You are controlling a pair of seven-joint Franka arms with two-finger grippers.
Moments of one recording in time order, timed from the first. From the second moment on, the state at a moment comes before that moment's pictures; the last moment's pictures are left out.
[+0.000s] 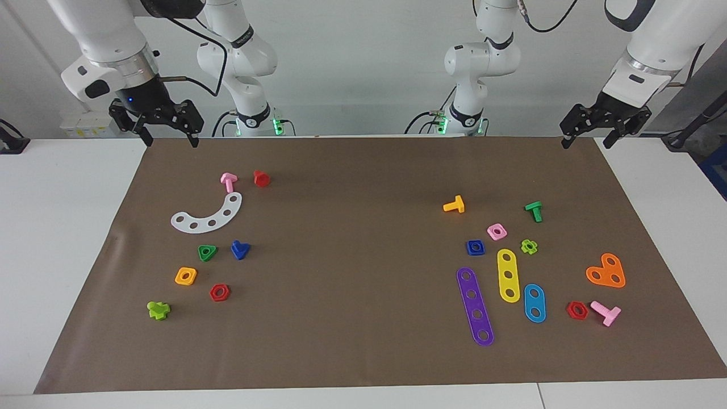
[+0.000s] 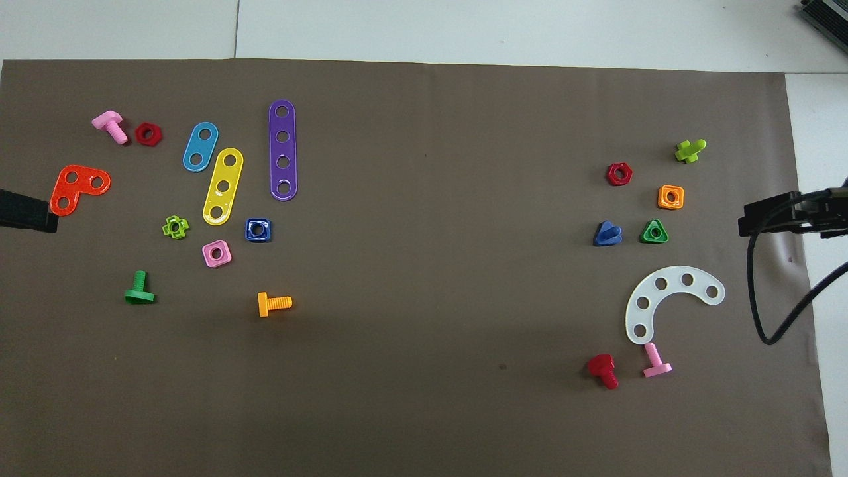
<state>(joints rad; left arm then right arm) 0.00 -0.03 0.03 -1.56 0.00 1.52 0.11 -0.05 -0.03 0.05 -1.55 -0.02 1.50 0.04</state>
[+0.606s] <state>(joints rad) 0.00 -0.03 0.03 -1.56 0.00 1.52 0.11 -0.05 -0.03 0.05 -1.56 -0.02 1.50 0.04</state>
